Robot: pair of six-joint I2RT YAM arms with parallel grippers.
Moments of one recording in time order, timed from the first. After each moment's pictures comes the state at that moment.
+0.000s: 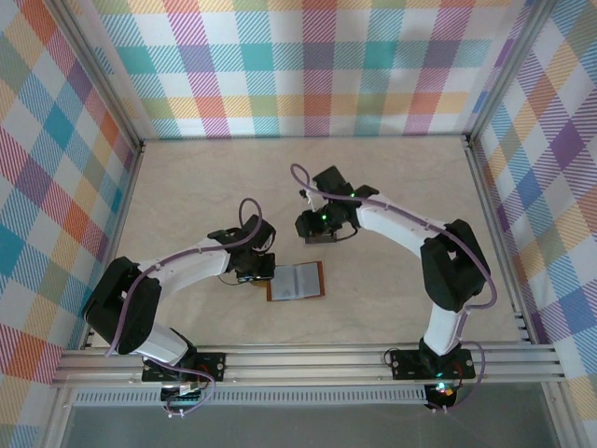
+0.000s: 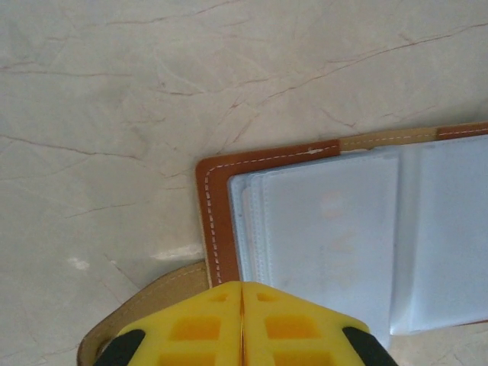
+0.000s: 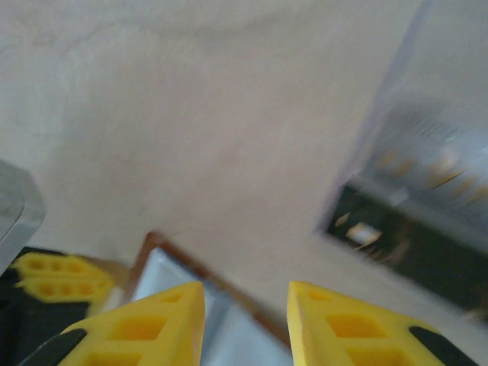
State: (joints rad) left arm -0.63 1.49 0.85 -0.61 0.10 -0.65; right arm 0.67 1.80 1.34 -0.57 -0.35 0.33
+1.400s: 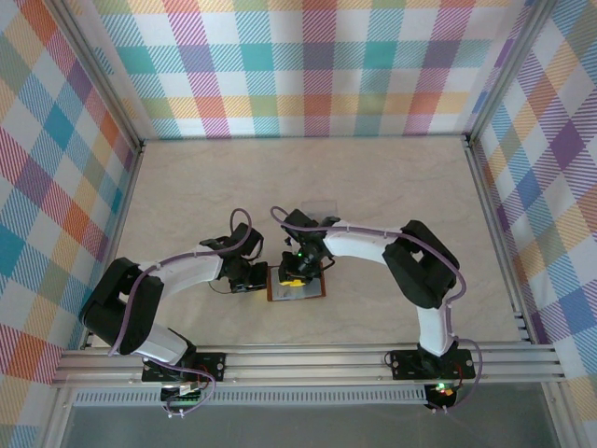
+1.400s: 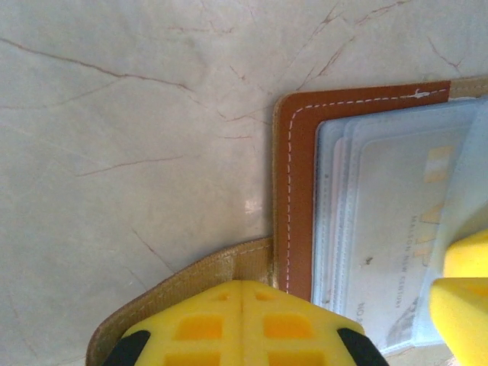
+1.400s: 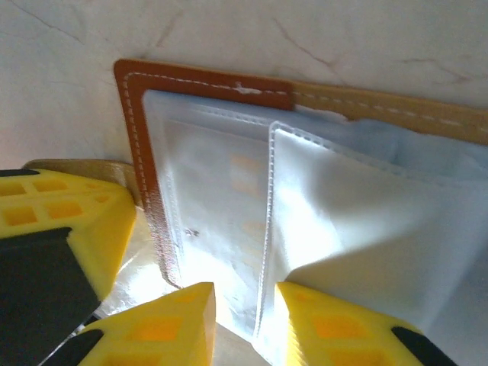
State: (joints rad) left arm -0.55 1.48 0.71 -0.52 0.24 -0.63; right arm 0.87 1.94 1.28 -0.62 -0.43 0.79
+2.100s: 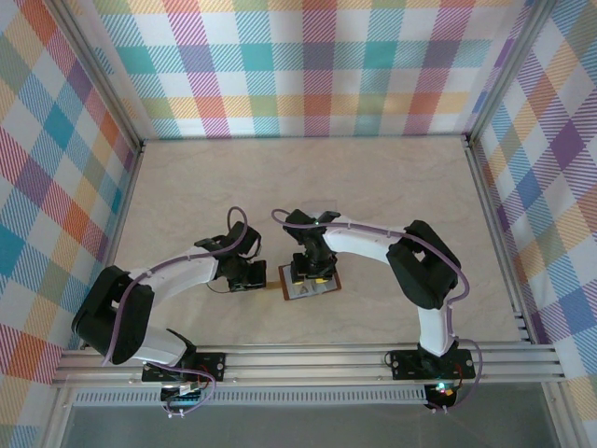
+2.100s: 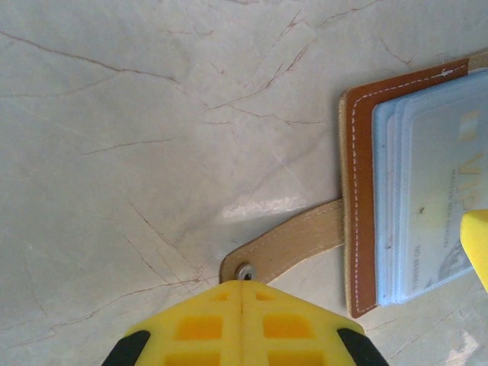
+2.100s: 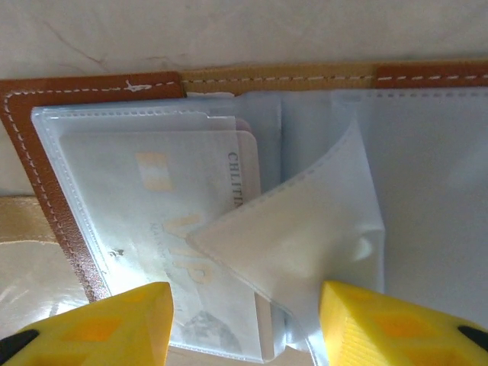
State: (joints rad) left arm -0.55 1.42 0.72 -0.56 0.24 -0.63; right arm 0.87 1.94 1.34 -0.87 -0.18 0.70
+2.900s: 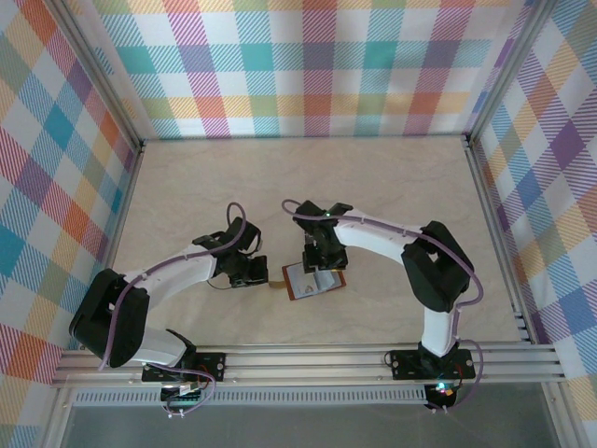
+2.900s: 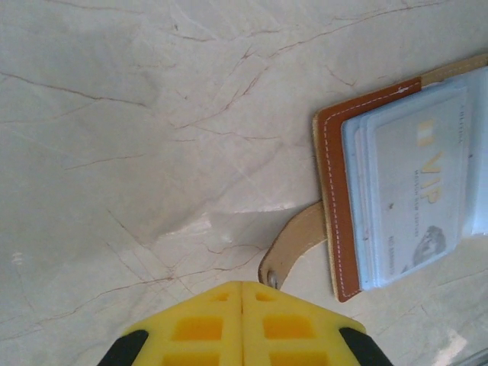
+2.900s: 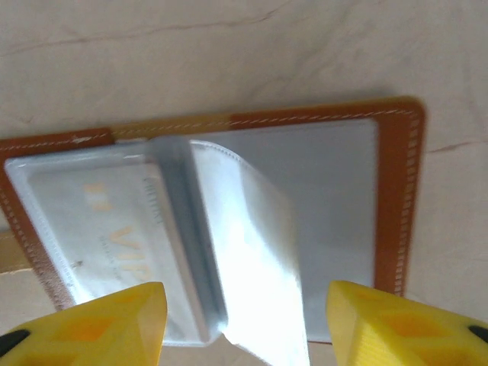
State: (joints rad) left arm -0.55 1.40 0.76 -0.58 0.25 -0.64; right arm 0.79 1.86 1.33 -0.94 -0.06 0.65
